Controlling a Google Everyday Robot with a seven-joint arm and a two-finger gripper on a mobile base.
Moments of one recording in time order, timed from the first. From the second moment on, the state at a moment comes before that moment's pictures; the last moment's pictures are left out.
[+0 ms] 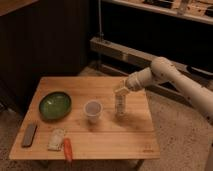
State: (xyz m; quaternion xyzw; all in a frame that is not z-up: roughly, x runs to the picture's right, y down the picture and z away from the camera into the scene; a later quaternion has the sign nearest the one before) arm 0.063 0.005 0.763 -0.30 -0.38 0.23 0.85
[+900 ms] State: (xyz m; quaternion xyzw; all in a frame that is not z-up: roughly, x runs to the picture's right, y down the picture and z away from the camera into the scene) arm 0.053 0.008 0.764 -0.31 -0.43 0.20 0.83
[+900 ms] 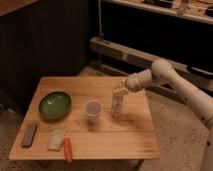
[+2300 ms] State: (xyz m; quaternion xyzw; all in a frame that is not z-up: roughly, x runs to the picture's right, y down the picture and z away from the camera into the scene) arm 0.068 0.010 0.765 -0.30 -0.42 0.21 0.83
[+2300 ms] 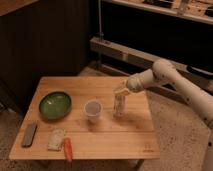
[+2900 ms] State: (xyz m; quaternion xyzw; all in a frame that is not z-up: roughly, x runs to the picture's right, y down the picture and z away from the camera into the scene) arm 0.073 0.011 0.765 -0.30 -0.41 0.21 0.83
